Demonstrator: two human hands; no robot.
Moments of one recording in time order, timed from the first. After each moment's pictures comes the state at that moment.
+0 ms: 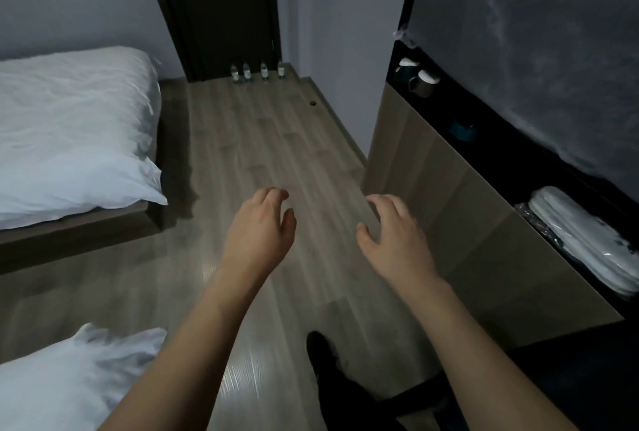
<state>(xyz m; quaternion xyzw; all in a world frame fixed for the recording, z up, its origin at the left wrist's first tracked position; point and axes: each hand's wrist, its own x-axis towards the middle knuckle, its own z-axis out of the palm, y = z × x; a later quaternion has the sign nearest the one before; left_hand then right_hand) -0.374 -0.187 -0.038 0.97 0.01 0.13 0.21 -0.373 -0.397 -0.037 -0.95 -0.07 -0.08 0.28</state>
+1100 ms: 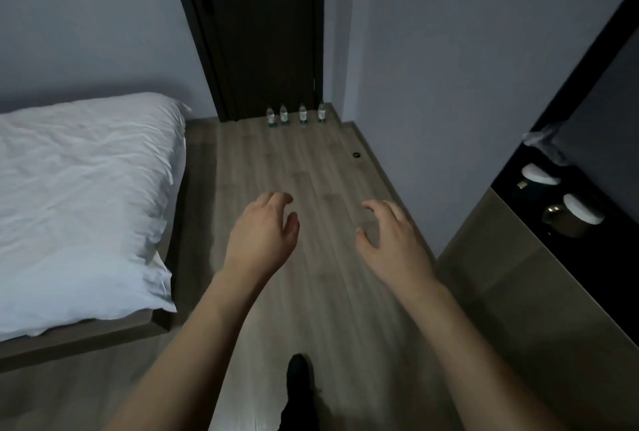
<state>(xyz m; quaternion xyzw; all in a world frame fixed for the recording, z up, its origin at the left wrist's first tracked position) 0.143 0.017 -0.038 0.97 0.06 0.14 0.19 0.165 -0.188 -0.046 -0.94 -0.13 -0.06 0.31</state>
